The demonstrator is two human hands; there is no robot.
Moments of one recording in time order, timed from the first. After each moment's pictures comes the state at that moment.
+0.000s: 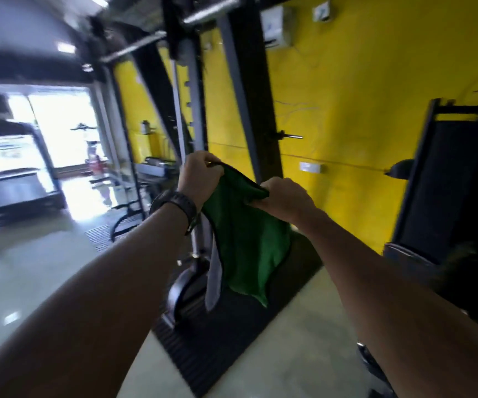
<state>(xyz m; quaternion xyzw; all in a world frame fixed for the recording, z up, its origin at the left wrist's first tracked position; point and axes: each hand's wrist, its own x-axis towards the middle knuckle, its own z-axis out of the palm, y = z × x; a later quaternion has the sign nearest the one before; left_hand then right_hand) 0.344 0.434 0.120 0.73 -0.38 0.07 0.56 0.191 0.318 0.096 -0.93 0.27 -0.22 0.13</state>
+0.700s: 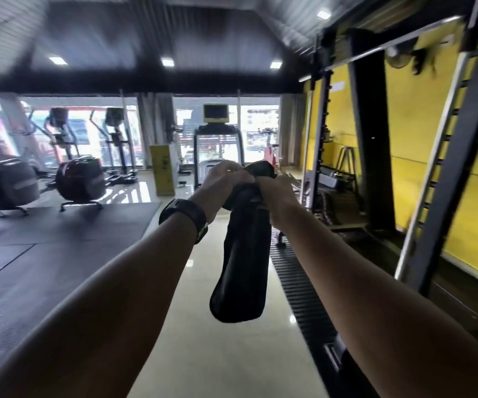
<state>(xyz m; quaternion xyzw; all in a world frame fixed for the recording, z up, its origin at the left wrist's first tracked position) 0.682 0.886 0.122 0.73 -0.22 0.04 0.64 0.676 0.754 0.105 -0.68 0.06 -0.16 0.71</state>
